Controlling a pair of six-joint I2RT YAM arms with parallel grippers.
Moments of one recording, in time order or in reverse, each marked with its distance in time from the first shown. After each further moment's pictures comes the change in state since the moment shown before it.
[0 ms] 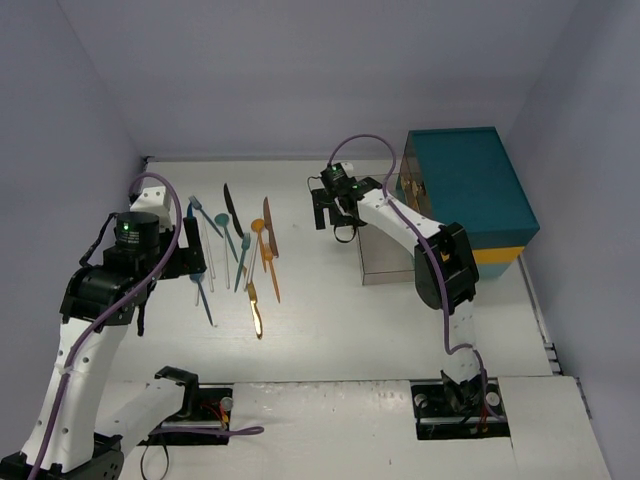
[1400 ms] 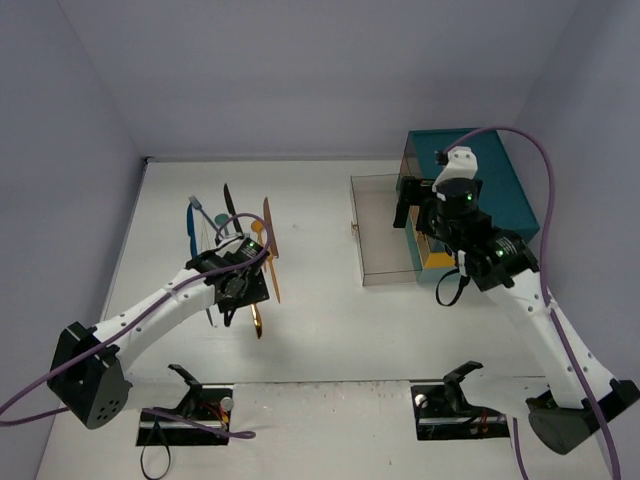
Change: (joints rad) left arm -0.397 0.368 -0.370 0.184 -0.083 -0.639; right arm -0.087 -1.028 -0.462 -0.011 0.126 -0.081
